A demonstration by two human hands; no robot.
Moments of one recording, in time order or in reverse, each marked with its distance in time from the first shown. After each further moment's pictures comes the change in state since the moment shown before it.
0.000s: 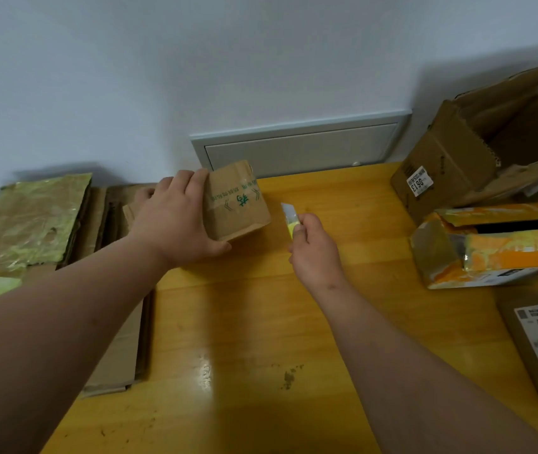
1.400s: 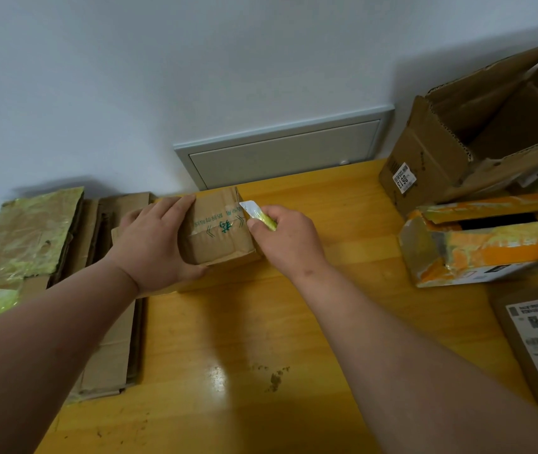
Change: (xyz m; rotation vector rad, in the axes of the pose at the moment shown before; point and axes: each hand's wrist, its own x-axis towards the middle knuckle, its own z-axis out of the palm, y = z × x) left_hand -0.022 0.009 -0.008 -0.057 -0.099 0.048; right_hand 0.014 -0.025 -0.021 -0.079 -0.076 -0.174
